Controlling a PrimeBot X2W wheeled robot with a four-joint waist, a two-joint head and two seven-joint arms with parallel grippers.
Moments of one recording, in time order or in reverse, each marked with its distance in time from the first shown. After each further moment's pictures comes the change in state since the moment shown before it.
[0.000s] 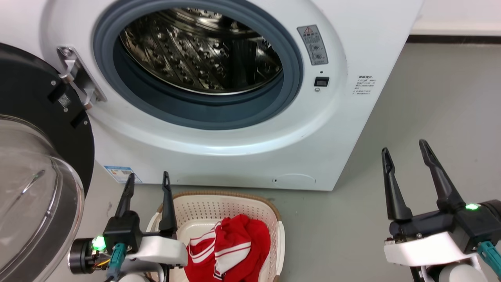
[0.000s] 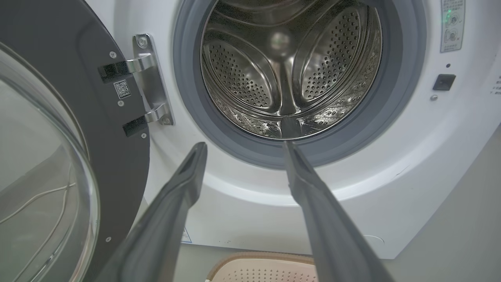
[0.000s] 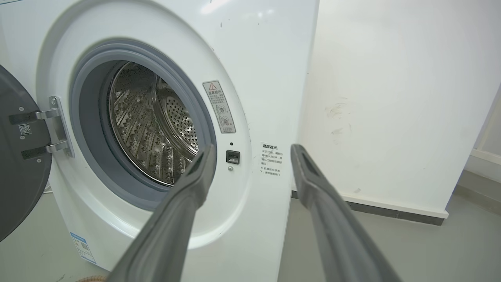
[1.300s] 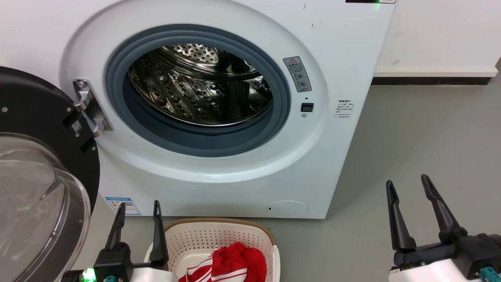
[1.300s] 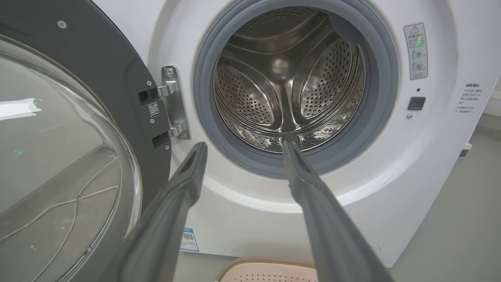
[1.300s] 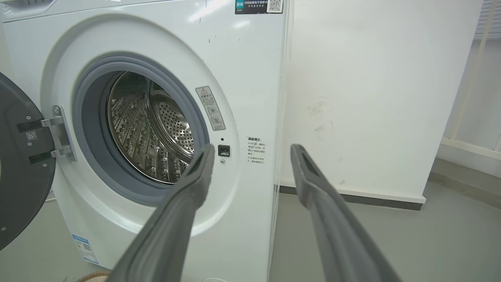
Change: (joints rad) left arm 0.164 -0.022 0.063 -0.104 0.044 -0.034 0.000; right arm 0.135 0.000 -0.021 0.004 0.038 0.000 0.000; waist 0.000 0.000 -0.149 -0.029
